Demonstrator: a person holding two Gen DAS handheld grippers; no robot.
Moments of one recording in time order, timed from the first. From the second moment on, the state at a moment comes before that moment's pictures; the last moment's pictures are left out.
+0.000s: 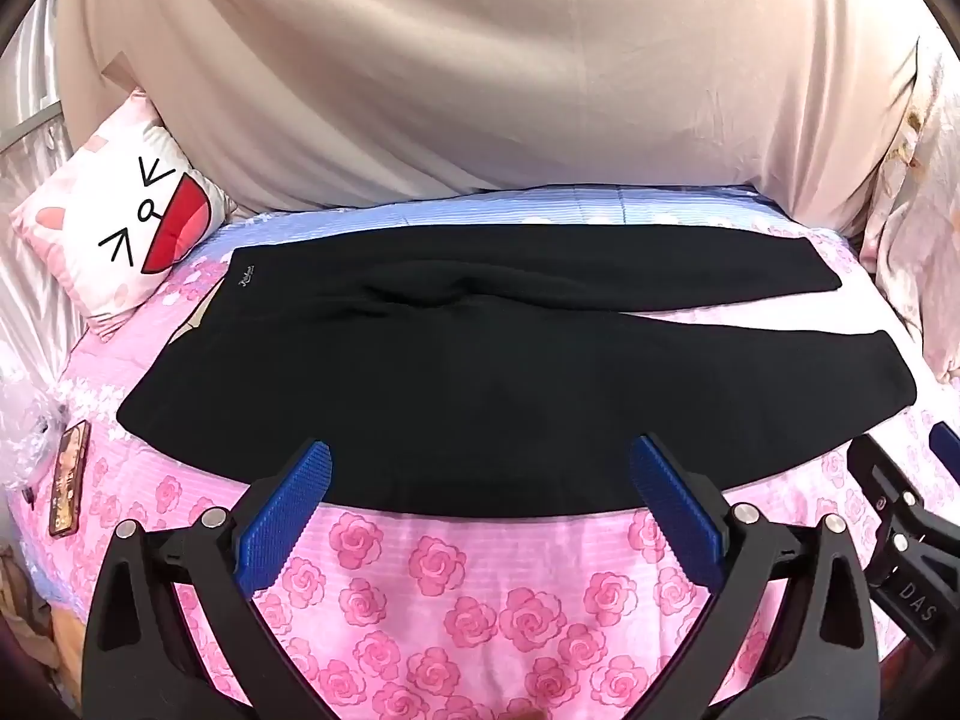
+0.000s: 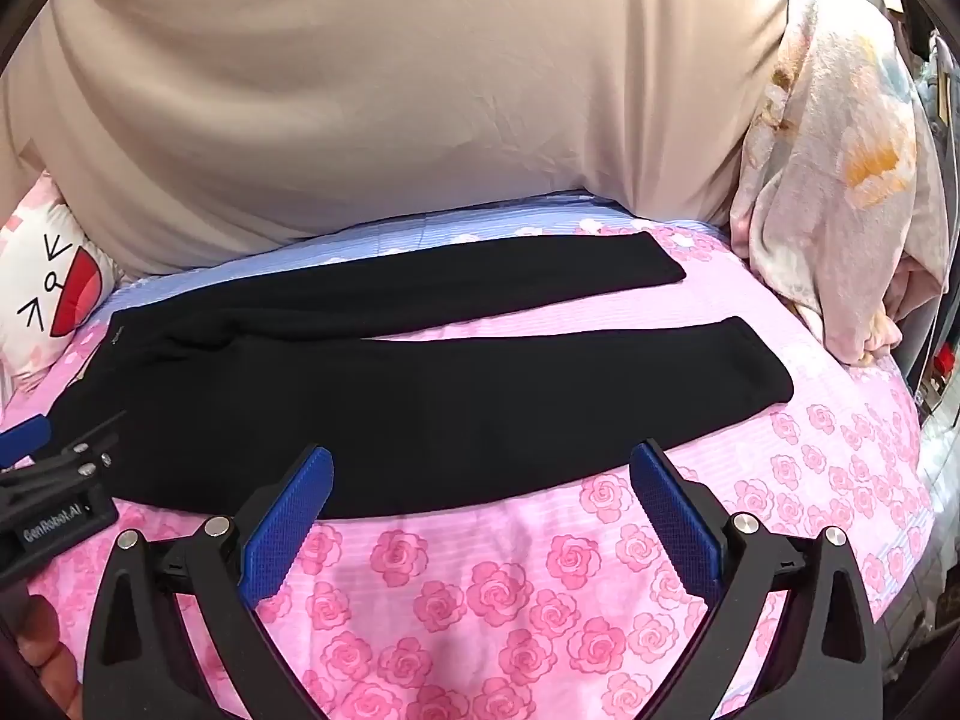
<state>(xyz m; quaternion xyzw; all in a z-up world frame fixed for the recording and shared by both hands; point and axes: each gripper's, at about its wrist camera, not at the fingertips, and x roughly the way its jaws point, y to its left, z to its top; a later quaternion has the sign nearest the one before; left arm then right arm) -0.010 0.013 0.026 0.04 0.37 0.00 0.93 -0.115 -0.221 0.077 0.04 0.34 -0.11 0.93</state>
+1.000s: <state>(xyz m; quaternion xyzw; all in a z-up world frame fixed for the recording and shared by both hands) -0.024 0.008 0.010 0.05 0.37 0.00 0.93 -0.116 -0.210 0.074 0.04 0.35 -0.11 0.93</state>
